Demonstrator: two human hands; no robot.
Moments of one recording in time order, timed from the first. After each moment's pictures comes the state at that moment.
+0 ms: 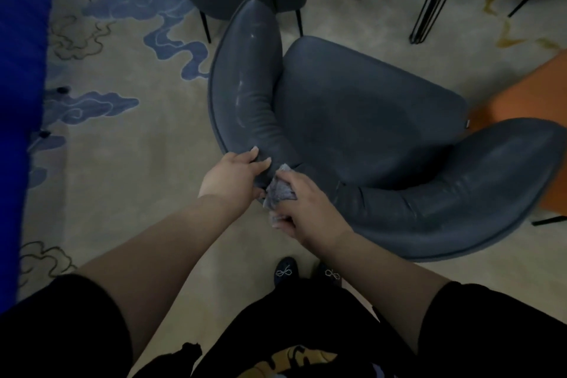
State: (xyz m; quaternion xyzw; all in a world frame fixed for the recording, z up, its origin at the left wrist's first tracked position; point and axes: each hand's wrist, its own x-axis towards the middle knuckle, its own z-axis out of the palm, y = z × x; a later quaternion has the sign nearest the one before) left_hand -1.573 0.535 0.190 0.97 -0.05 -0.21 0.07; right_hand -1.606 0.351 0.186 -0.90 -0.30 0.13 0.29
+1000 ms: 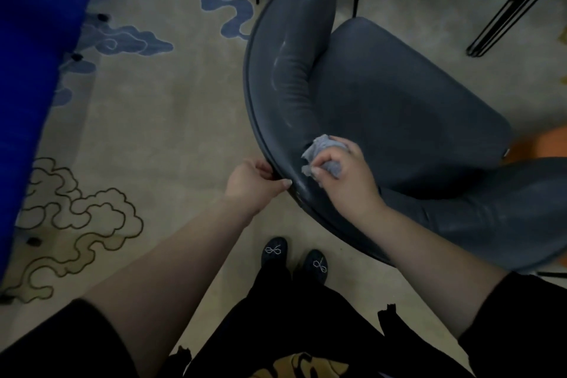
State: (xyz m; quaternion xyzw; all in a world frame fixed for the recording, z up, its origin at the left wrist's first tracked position) left_hand -1.636 0.495 0.163 0.73 0.40 -0.14 0.54; right_hand -1.576 0.330 0.179 -0.86 -0.12 0.18 0.47
